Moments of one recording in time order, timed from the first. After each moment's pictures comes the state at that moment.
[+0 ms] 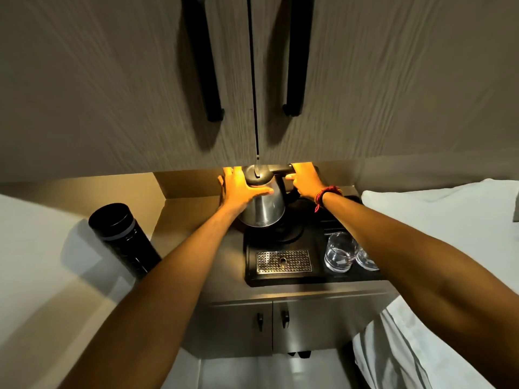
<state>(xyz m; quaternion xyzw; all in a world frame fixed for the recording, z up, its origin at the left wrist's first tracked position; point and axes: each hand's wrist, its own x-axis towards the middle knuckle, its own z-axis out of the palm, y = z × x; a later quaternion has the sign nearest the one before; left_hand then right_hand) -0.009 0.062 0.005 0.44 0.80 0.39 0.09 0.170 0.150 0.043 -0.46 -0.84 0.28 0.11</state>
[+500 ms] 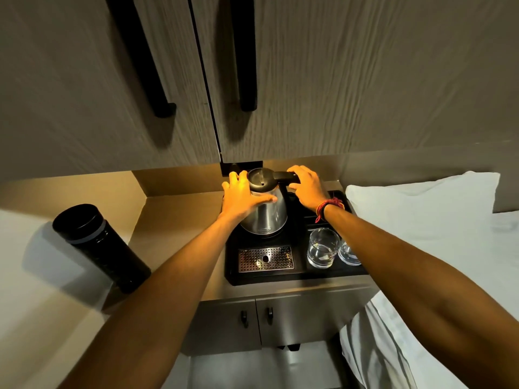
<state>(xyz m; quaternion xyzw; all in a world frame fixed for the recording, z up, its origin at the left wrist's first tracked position) 0.040 0.091 -0.024 0.49 0.81 0.31 0.11 0.204 0.199 -0.012 -0.43 -0.84 0.25 0.22</state>
